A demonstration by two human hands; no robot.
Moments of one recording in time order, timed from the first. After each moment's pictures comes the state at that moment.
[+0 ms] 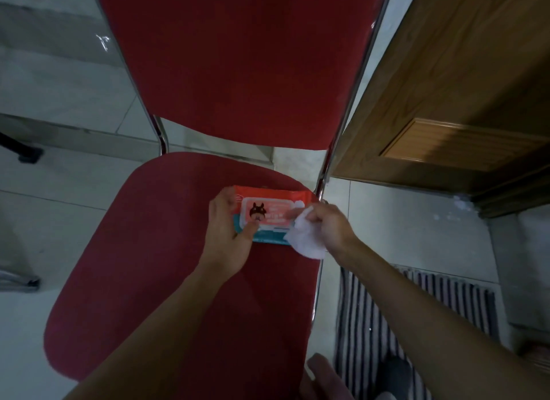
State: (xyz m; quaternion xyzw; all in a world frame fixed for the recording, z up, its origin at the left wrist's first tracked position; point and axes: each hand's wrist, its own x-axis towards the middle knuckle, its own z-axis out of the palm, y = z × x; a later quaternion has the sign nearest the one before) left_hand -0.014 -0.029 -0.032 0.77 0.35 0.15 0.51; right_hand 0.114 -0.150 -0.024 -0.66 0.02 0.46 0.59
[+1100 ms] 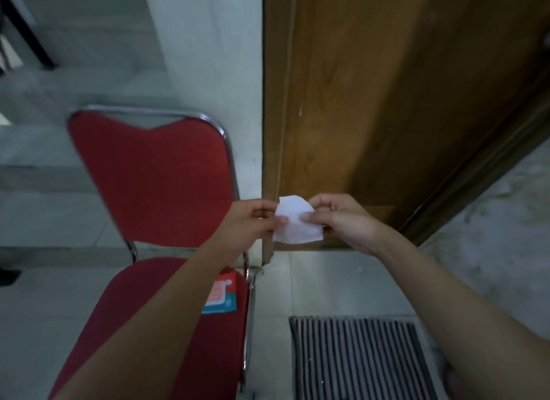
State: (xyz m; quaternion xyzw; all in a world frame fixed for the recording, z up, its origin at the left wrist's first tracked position) left_hand 0.114 -0.136 0.264 0.70 0.17 0.02 0.69; right_hand 0.206 -0.299 0.284 -0.73 -0.20 0.35 0.55
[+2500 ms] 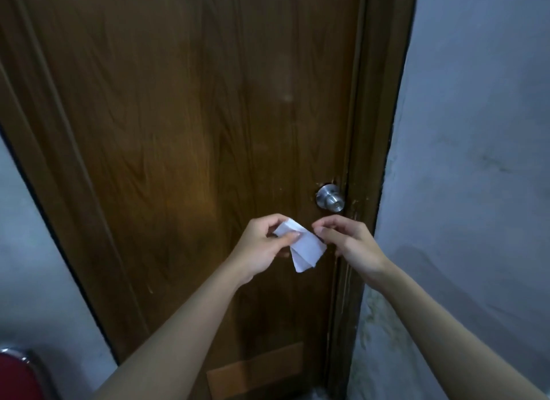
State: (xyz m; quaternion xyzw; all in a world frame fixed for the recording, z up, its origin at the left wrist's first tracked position) left_hand 0.375 -0.409 0.486 0.81 -0.07 0.10 0.57; right_hand 0.409 -0.583 0.481 -0.74 -0.23 0.02 0.63
